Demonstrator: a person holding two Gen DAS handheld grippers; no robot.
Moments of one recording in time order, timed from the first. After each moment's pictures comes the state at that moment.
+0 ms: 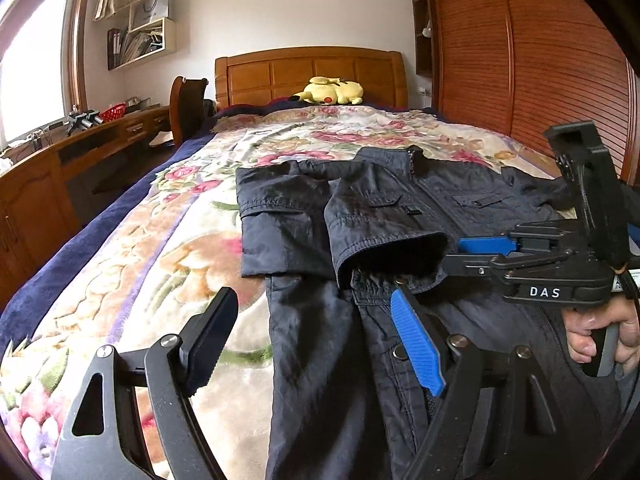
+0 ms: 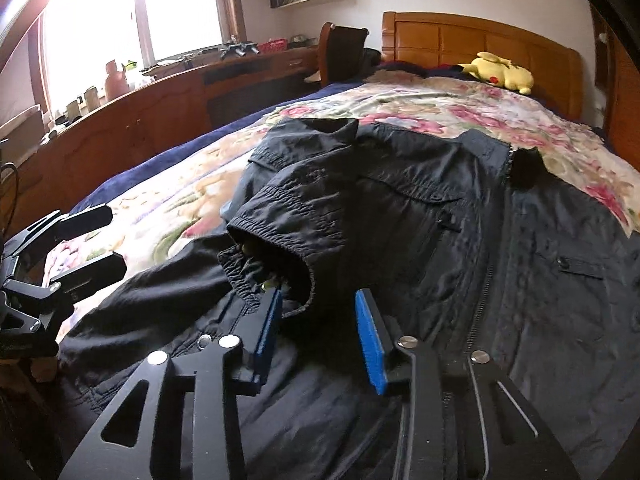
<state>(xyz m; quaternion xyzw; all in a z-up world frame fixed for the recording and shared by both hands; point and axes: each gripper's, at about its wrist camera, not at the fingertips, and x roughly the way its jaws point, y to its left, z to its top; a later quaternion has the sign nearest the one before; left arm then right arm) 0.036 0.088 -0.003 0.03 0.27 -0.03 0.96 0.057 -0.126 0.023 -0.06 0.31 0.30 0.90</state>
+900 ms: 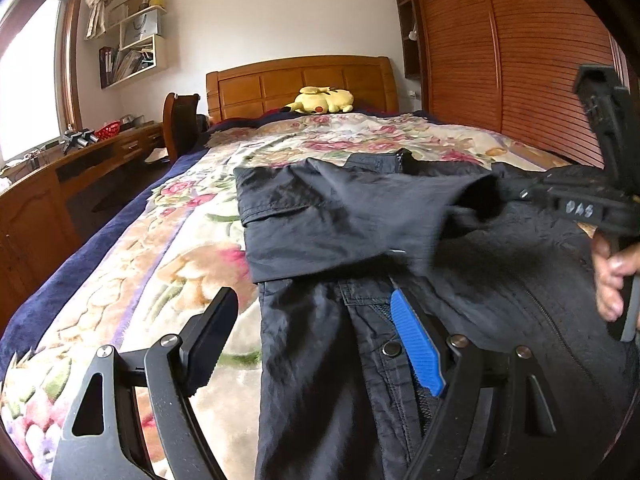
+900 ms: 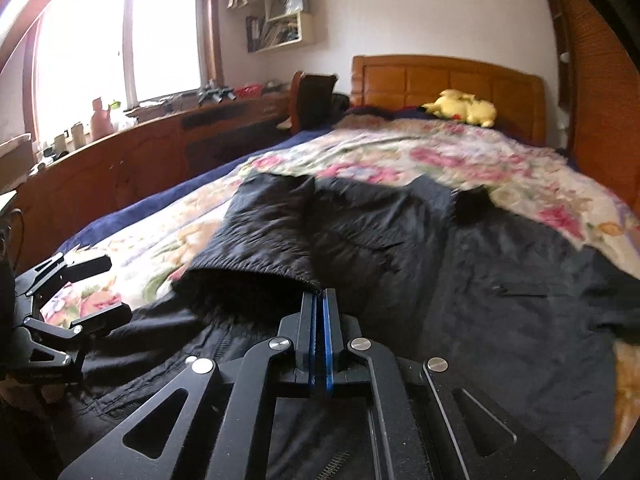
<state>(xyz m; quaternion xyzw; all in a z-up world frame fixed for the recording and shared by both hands) 0.025 0.080 -0.002 0.05 0.25 -0.04 0.97 0.014 -0.163 0.047 -0.04 0.22 0.24 0.94</state>
